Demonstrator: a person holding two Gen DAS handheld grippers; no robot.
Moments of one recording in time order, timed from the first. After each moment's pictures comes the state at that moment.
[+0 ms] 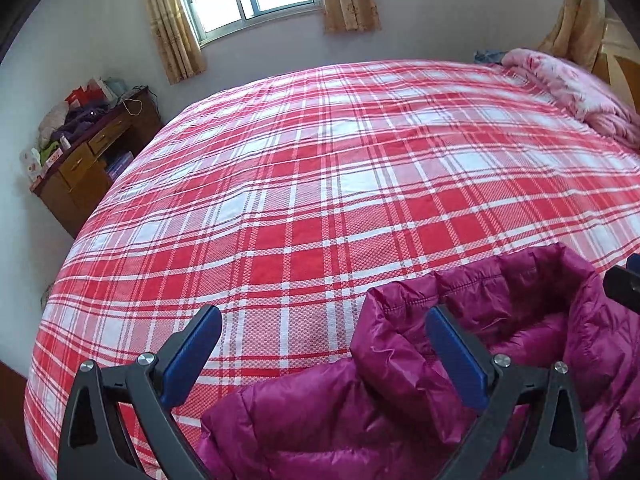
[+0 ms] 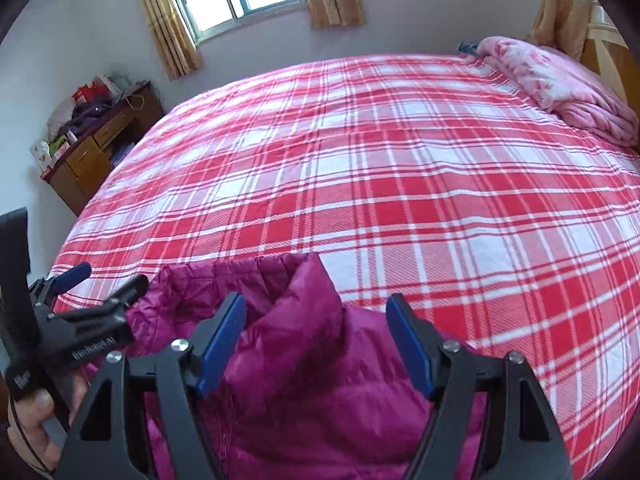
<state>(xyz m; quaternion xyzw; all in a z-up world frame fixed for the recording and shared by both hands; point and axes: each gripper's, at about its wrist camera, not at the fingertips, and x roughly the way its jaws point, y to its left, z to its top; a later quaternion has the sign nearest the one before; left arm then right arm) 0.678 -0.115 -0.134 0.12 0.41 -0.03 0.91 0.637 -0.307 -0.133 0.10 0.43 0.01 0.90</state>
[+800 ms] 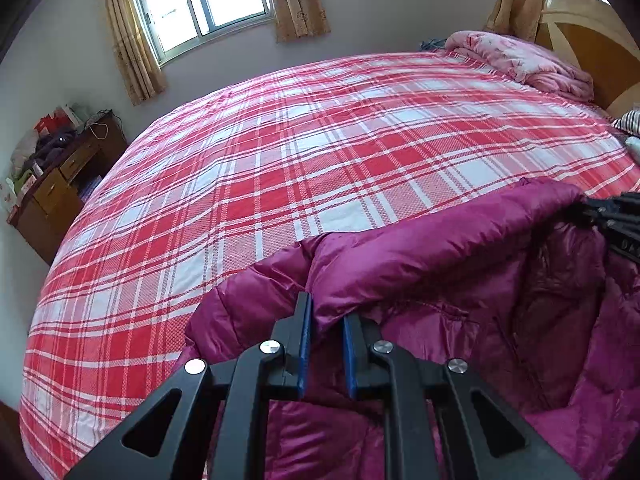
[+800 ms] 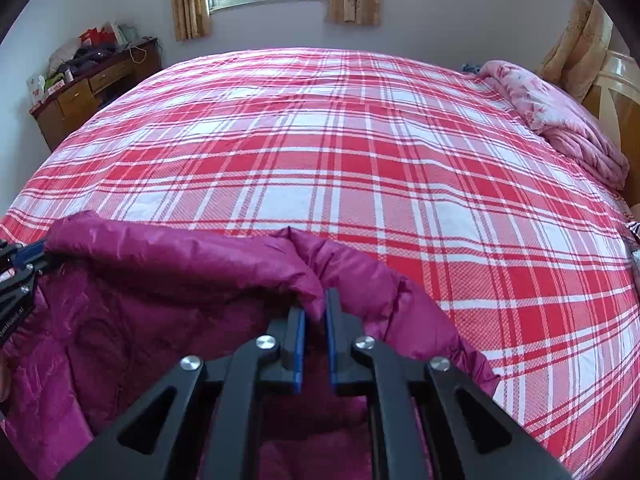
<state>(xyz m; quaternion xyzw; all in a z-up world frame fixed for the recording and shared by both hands) 0.584 -0.095 -0.148 0.13 0.39 -0.11 0.91 0.581 -0.316 -0.174 -0.02 0.42 -0.01 0.91</state>
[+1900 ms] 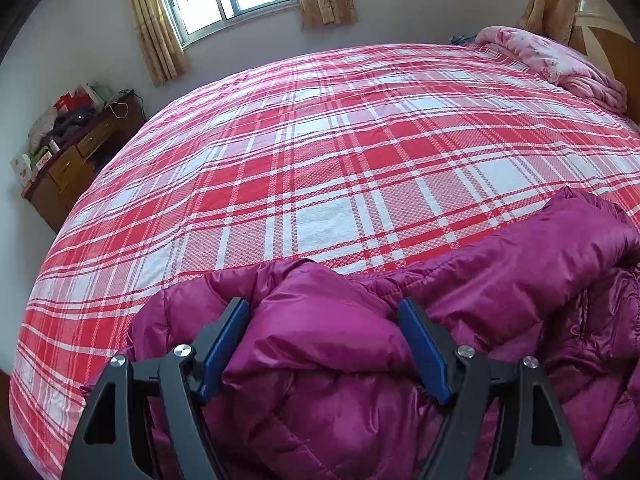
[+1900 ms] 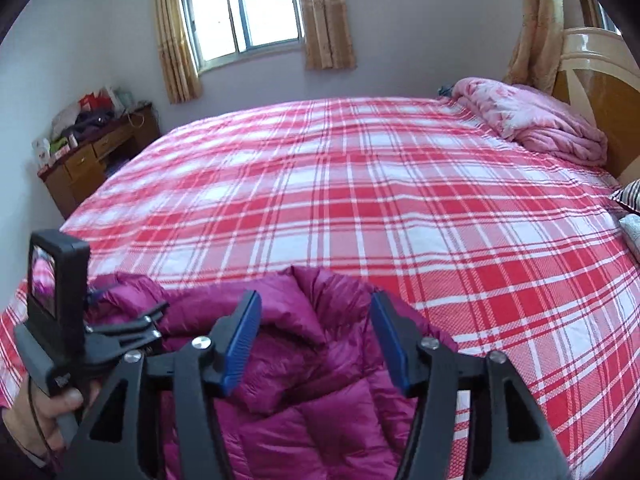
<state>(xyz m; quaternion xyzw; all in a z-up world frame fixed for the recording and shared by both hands) 0.618 -0.136 -0.188 0.12 0.40 -0.05 0.91 0.545 -0.320 -0.112 0.07 0.33 -0.01 0.94</state>
